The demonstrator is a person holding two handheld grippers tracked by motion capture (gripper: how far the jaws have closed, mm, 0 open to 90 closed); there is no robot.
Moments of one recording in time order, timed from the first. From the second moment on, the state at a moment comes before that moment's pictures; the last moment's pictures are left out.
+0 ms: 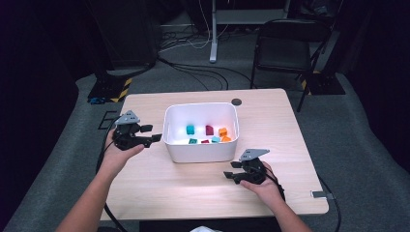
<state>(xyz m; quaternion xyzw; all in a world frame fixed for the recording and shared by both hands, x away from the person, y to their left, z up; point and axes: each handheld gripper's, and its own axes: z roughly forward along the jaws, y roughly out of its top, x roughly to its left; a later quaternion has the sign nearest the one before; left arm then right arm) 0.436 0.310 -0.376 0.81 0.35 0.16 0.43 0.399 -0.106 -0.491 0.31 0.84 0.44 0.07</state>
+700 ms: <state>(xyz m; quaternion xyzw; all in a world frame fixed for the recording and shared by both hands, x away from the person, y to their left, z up) 0.421 0.326 -0.460 0.80 0.39 0.16 0.43 0.402 -0.111 -0.494 0.32 0.84 0.43 0.08</state>
